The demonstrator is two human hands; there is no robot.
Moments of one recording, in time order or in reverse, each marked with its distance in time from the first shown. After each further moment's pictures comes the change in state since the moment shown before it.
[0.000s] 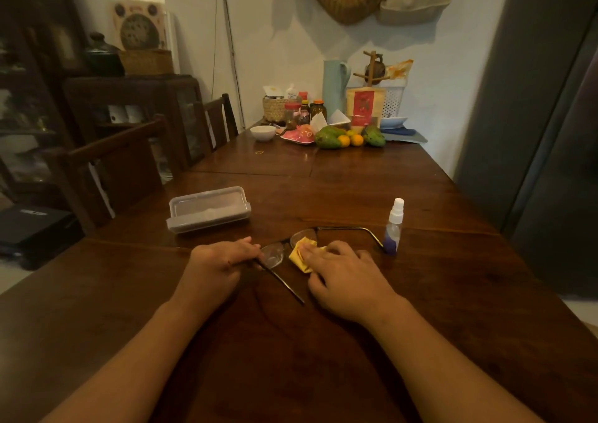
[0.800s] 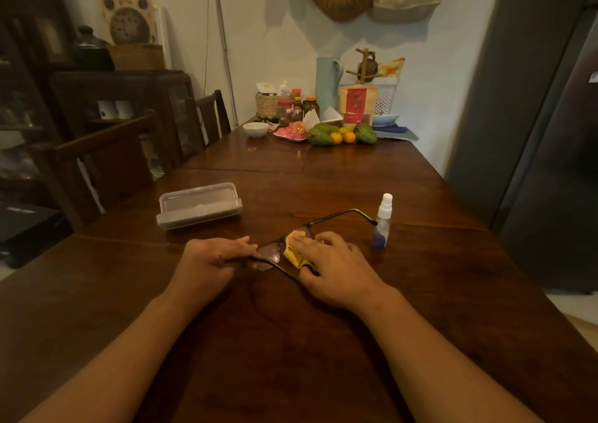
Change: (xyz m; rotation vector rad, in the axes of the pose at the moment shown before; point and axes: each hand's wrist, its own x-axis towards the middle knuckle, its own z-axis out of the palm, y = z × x) left_hand 0.001 0.004 0.004 -0.174 0.008 -0.086; right_hand 0.004 0.009 0.002 0.110 0.053 -0.014
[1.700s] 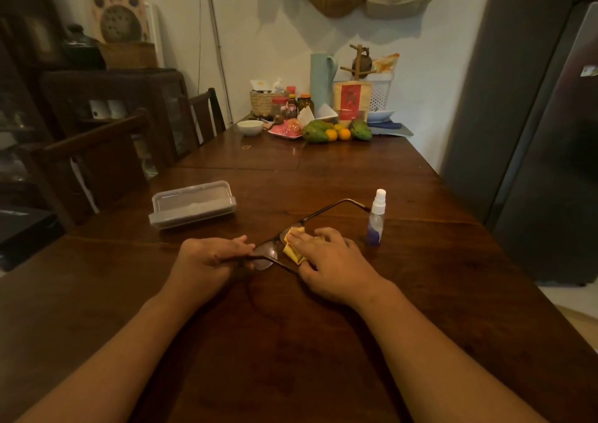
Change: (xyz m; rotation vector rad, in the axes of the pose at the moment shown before) left_hand 0.000 0.003 0.004 -0.013 -0.023 0.006; right_hand 0.001 0.007 -0.001 0.019 -0.034 0.020
